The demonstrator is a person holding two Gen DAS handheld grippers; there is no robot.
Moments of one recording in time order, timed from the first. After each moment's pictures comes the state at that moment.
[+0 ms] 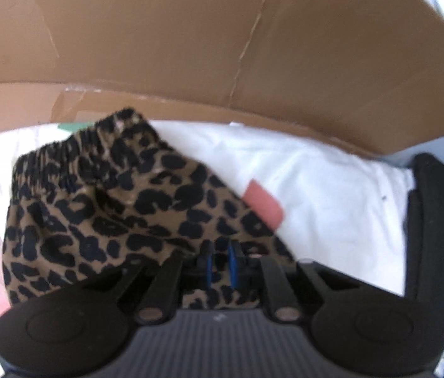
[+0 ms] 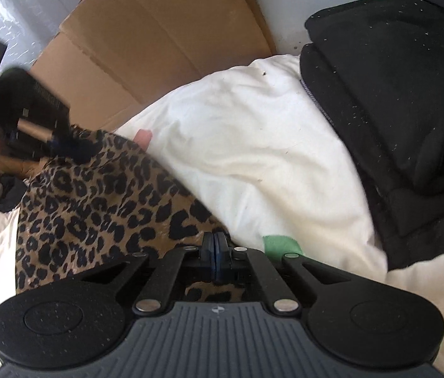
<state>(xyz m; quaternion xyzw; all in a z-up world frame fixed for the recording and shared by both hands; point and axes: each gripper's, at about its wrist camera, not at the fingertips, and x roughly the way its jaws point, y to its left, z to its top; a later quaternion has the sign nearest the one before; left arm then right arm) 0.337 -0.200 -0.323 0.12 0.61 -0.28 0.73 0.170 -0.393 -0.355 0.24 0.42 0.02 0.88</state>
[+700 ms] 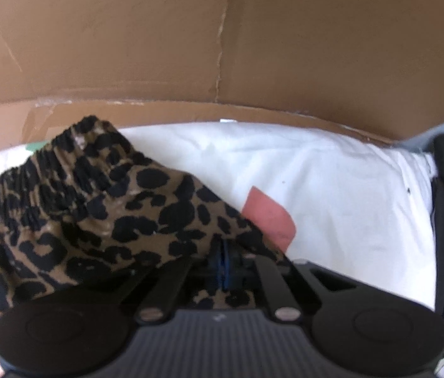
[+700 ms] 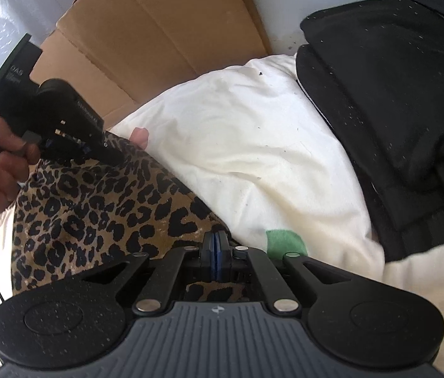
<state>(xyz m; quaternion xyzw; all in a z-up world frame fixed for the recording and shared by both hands) 0.341 -0.226 -0.355 0.17 0.59 -0.29 0.73 0.164 -0.387 -0.349 0.24 0.42 0.00 0.87</state>
